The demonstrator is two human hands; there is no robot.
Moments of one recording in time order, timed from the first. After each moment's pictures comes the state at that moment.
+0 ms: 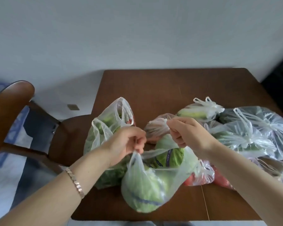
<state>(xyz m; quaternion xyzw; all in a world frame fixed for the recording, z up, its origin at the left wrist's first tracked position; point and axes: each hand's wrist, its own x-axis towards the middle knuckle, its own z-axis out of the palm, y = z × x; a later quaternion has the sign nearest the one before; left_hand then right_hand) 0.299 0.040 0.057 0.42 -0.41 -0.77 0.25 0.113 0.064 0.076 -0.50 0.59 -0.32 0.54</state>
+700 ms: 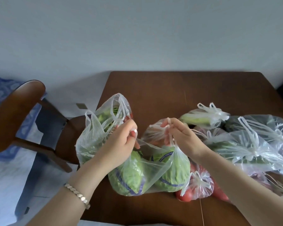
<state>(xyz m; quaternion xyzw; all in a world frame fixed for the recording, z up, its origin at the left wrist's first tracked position) 0.280 0.047 0.053 0.55 -0.74 -0.33 0.21 0.084 0.043 0.038 -0.53 0.56 -0.34 0.54</state>
